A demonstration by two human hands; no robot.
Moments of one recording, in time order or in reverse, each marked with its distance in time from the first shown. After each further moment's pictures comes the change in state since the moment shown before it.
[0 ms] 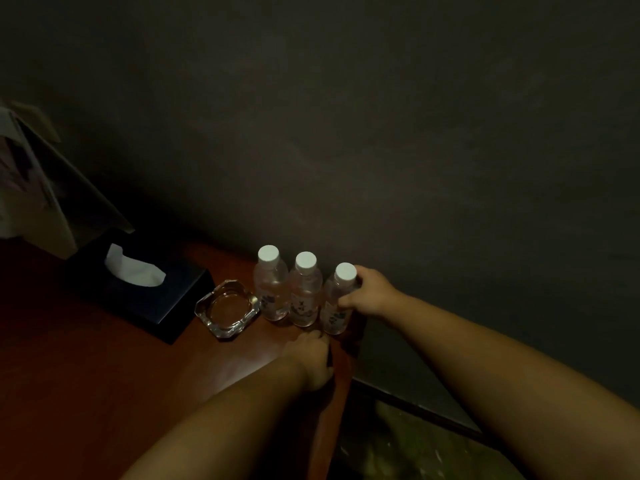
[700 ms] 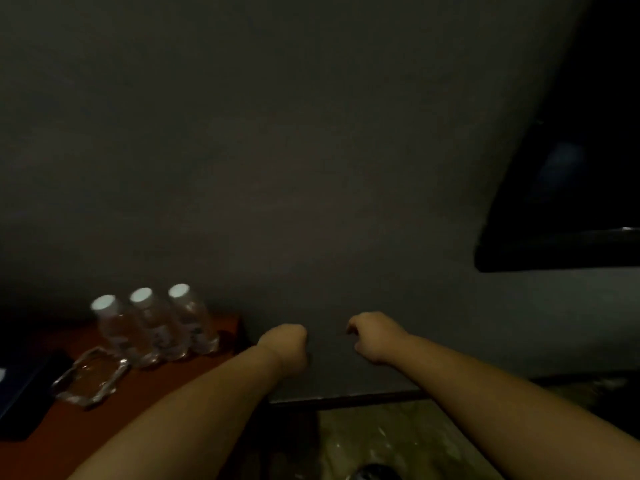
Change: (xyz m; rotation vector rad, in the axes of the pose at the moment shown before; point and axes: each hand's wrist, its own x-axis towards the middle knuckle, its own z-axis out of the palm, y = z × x) left_hand -0.047 0.221 -0.026 0.198 -0.036 0.162; right_hand -0.212 0.167 -0.115 -0.560 0.224 0.164
